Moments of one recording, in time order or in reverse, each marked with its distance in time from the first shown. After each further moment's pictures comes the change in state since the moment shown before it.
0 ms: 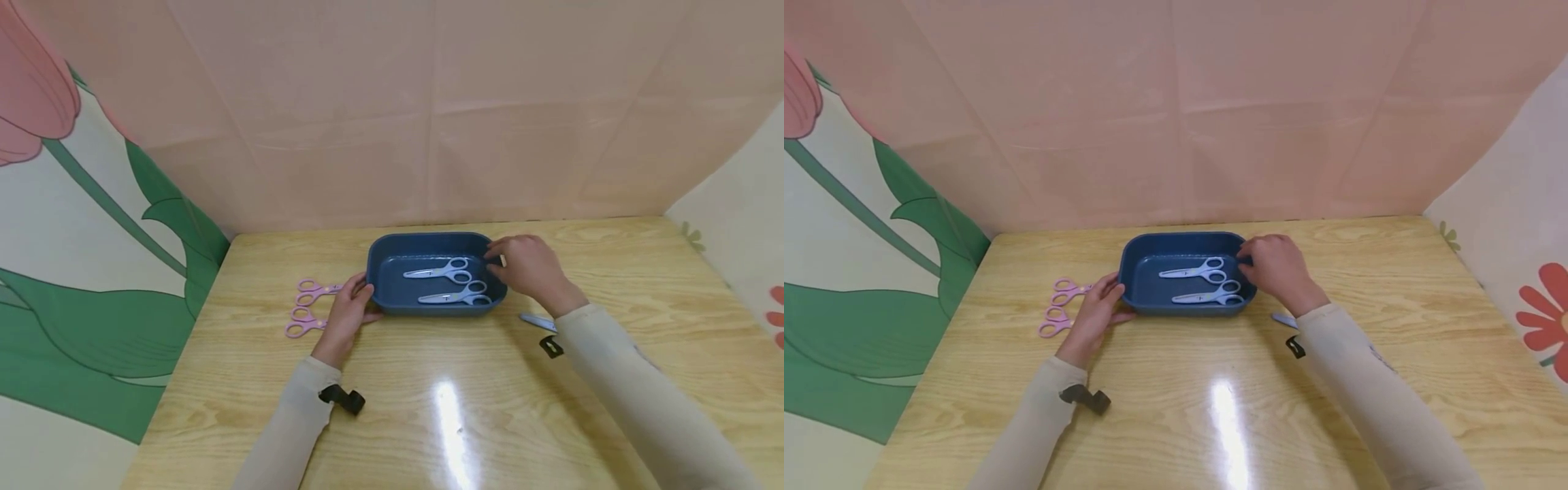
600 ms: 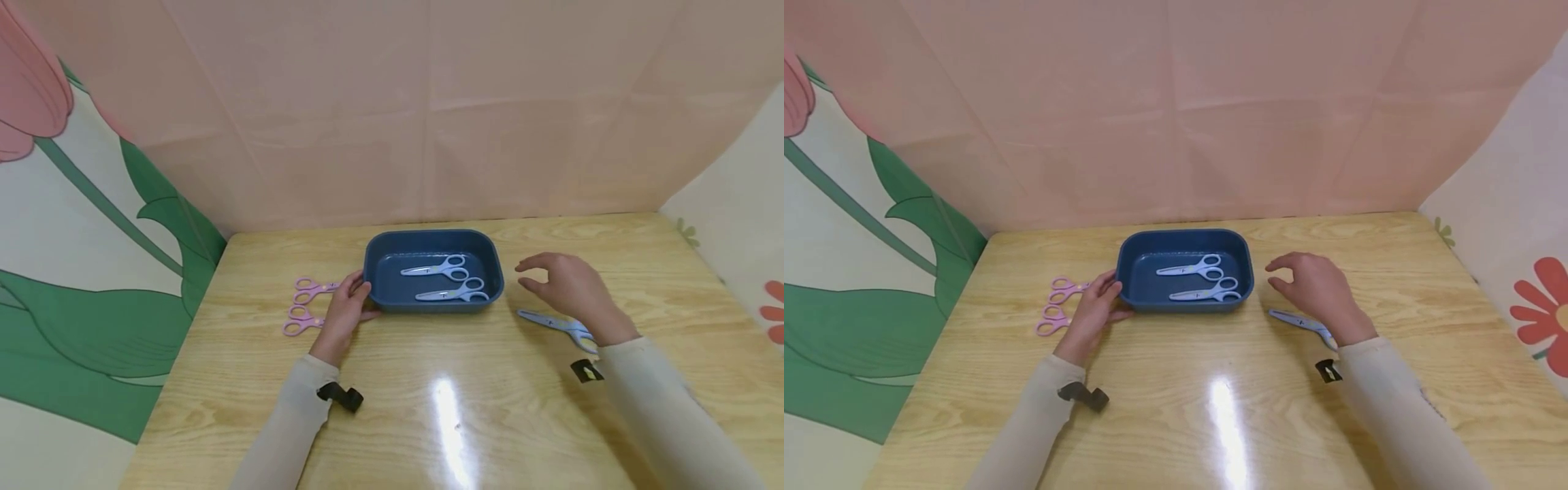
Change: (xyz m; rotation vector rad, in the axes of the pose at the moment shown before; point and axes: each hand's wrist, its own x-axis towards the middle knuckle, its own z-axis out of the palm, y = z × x) left_hand 0.002 -0.002 0.000 -0.008 0.010 -0.004; right_hand -0.060 0.027 -0.013 0.159 -0.064 0.163
